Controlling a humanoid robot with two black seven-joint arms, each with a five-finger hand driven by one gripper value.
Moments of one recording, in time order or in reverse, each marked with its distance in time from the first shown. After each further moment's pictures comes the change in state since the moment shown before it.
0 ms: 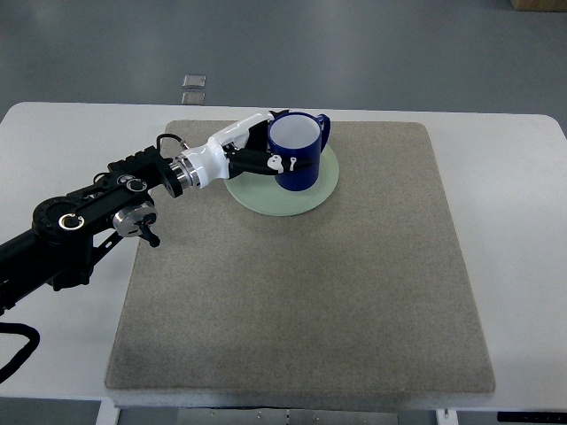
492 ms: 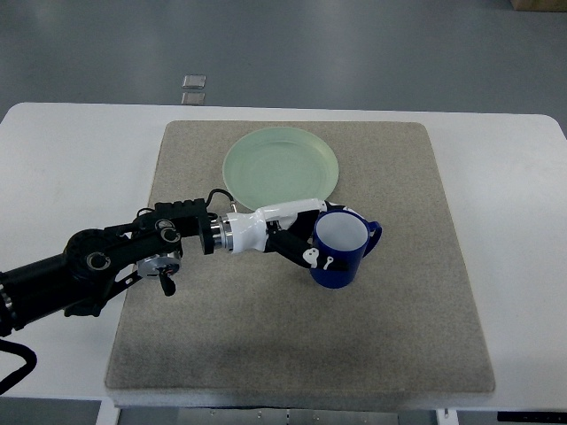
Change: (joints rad) left arm 0.010 -0.044 0.261 -0.151 0.009 -0.087 0.000; right arm 0.000 0.000 0.000 0.000 0.000 0.000 0.001
